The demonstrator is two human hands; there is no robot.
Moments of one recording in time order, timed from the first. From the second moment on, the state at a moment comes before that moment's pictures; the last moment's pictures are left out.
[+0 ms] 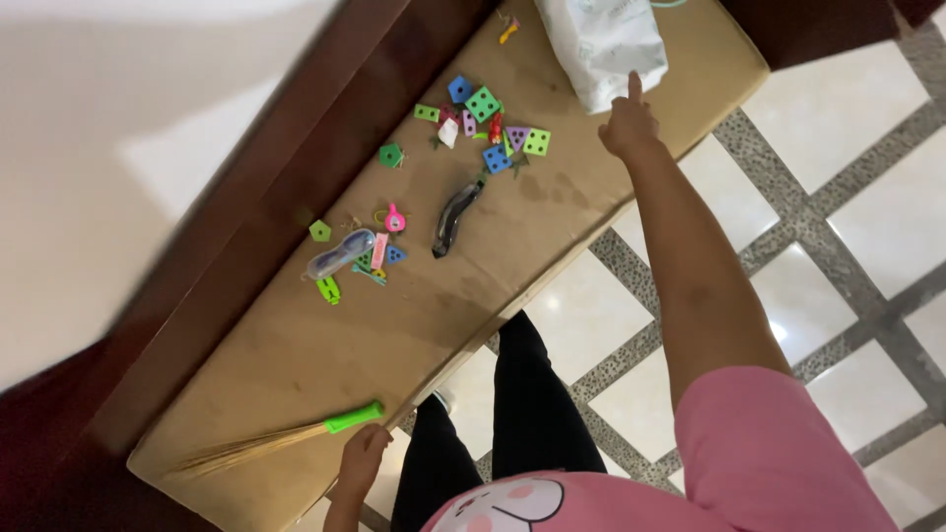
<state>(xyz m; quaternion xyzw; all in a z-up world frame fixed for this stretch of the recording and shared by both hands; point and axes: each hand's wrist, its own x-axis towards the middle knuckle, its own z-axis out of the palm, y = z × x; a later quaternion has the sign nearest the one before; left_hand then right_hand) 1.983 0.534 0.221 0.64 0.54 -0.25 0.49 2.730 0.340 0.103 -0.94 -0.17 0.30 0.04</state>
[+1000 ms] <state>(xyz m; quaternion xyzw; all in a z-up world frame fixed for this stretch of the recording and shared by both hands) 2.258 0.601 0.160 0.21 0.51 -0.04 0.83 2.400 0.257 0.420 -0.77 -0.52 0.15 0.35</state>
